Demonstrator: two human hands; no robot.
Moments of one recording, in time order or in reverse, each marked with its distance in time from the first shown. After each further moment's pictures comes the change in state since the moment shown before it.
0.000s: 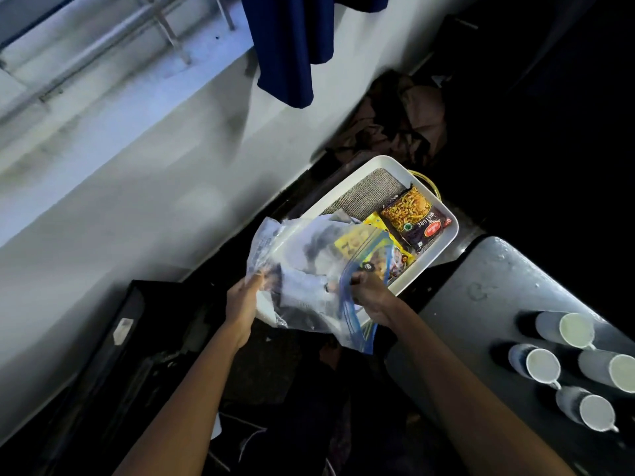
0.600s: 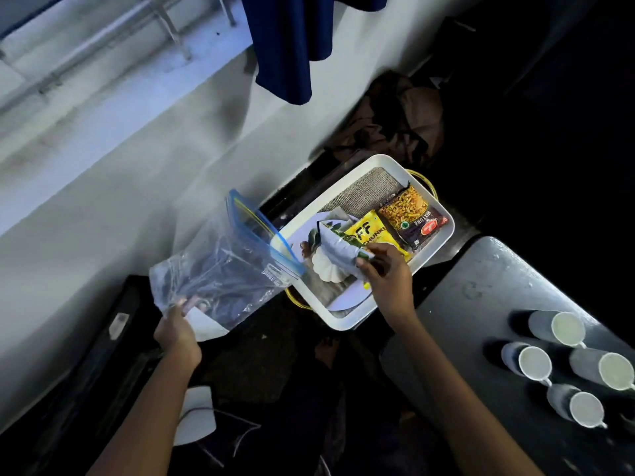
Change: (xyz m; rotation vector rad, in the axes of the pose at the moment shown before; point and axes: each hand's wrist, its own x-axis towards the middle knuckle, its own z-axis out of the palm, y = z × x) left_hand 0.004 -0.016 -0.083 -0.402 0.442 -0.083; right_hand -0.031 -0.008 -0.018 -0.135 0.435 -0.541
